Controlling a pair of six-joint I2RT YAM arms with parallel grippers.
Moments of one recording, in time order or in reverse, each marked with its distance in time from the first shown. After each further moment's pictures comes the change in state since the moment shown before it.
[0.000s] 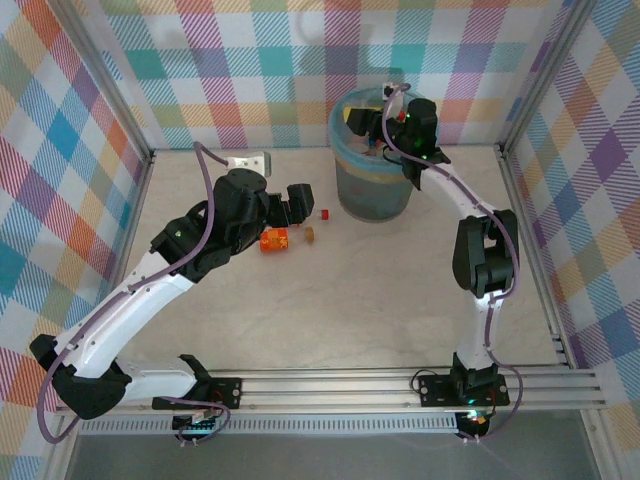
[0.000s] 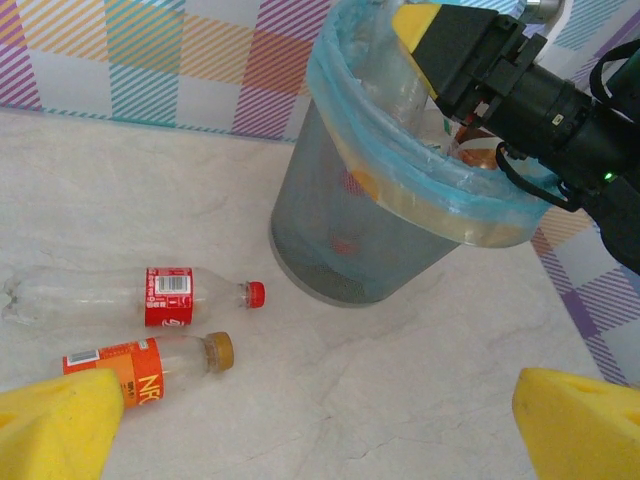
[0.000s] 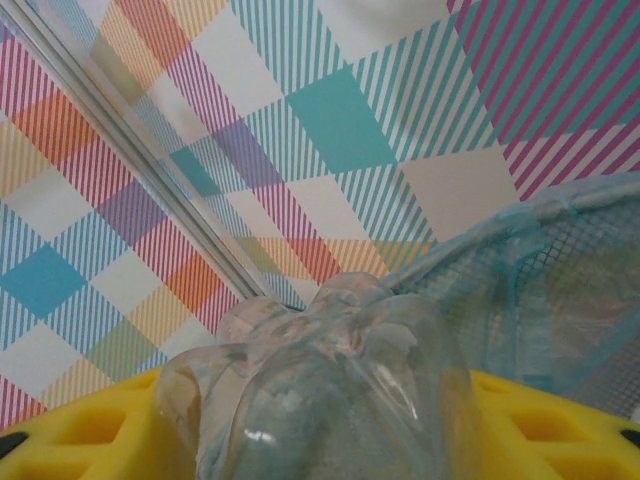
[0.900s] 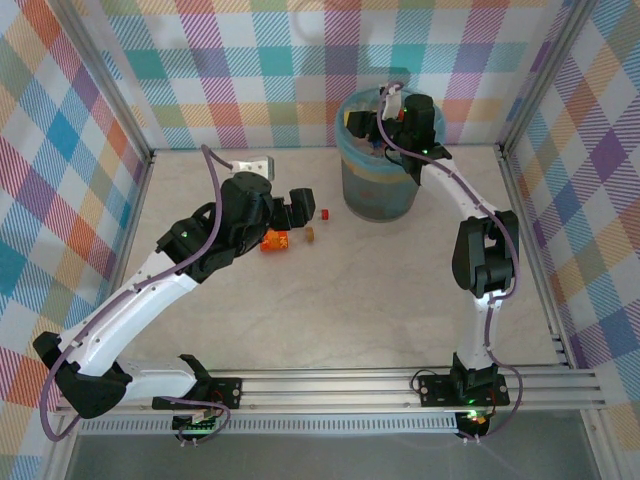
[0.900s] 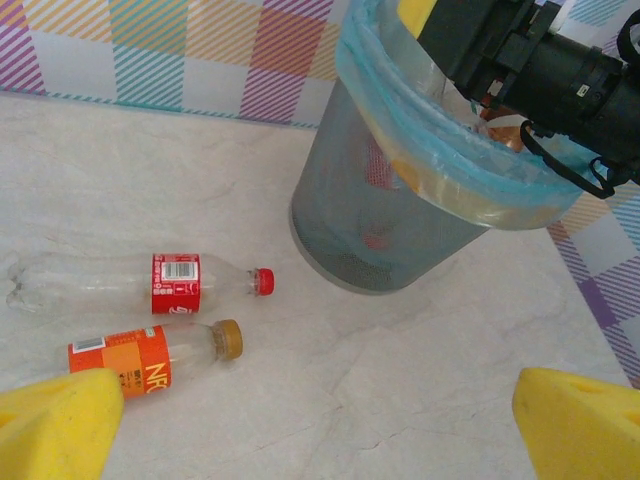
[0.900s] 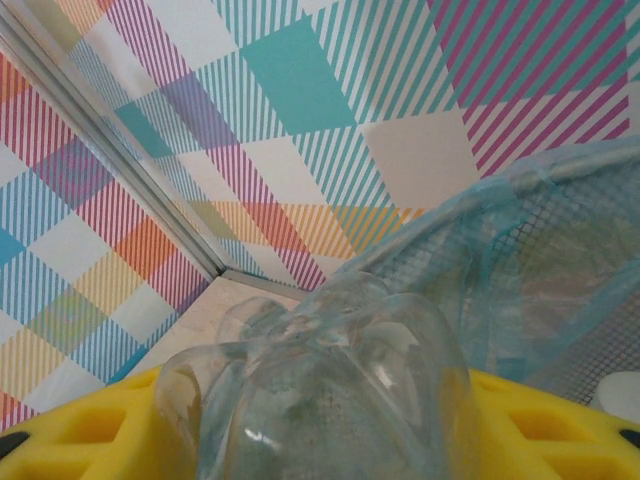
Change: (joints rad) left arm 0.000 0.005 -0.037 0.009 -0.004 0.000; right arm 0.005 0.003 0.058 -0.201 0.054 -0.124
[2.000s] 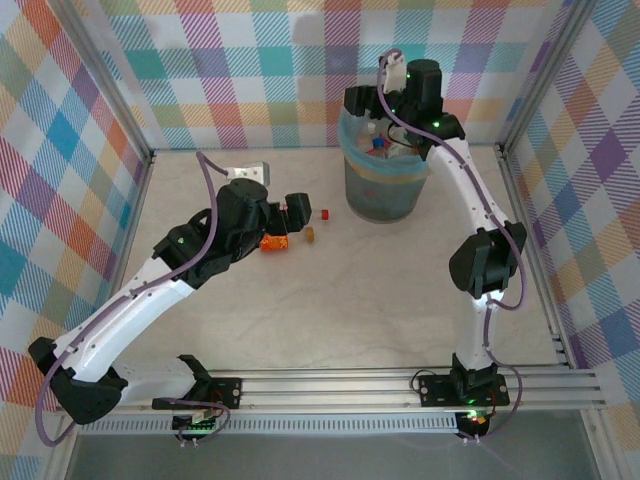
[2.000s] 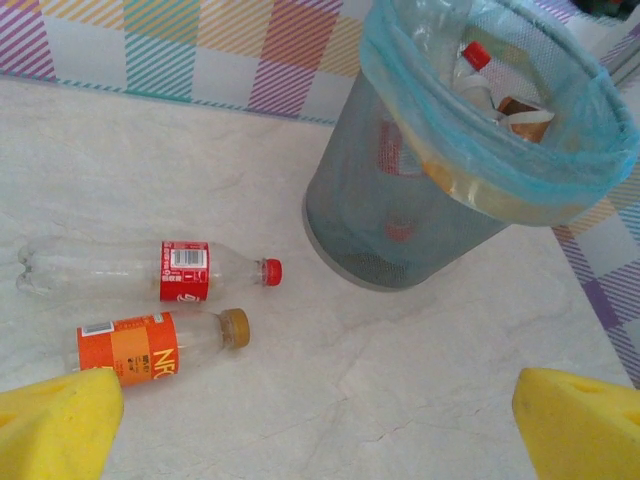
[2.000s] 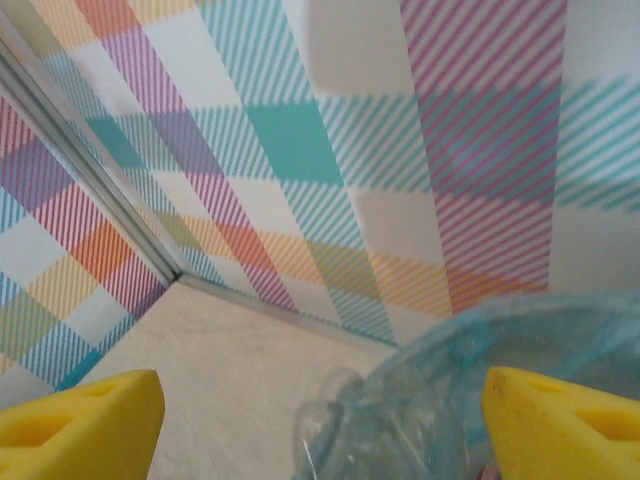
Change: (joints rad) left arm 0.000 -0.046 -0.053 0.005 -0.008 -0.025; right arm 0.047 -0.002 0.428 -0.476 0.153 -0.159
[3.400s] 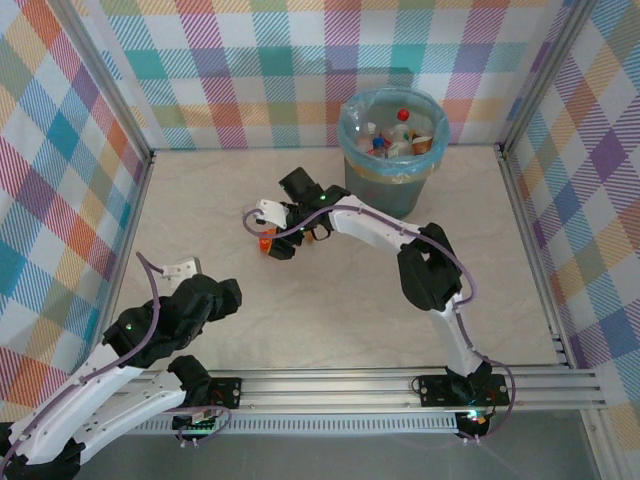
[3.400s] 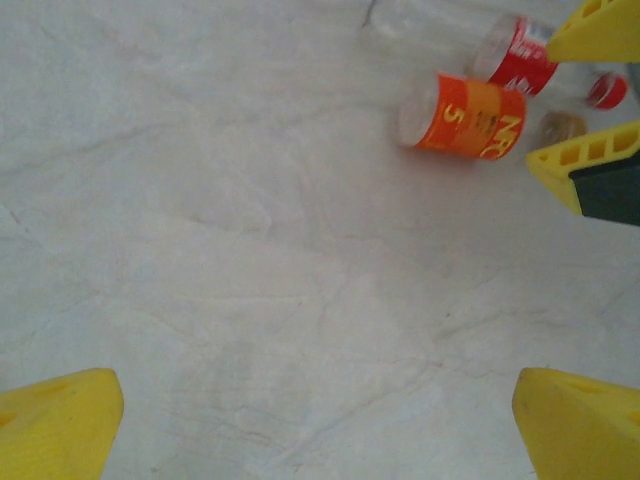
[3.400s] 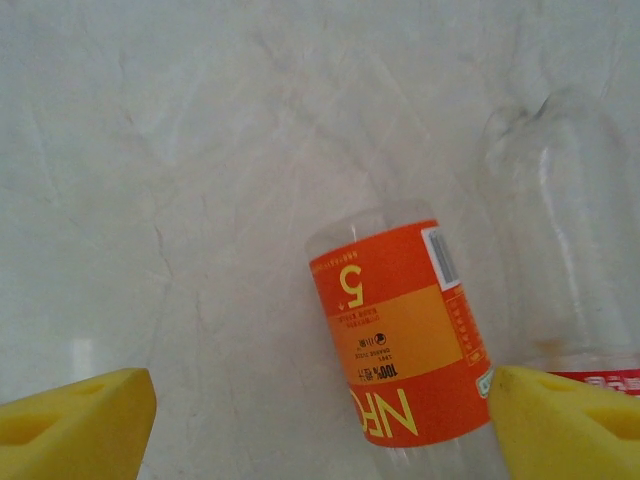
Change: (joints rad) left arm 0.000 -0.595 -0.597 -0.443 -0.158 -0.307; right arm 0.497 0.154 -0.338 -0.244 0.004 -0.788
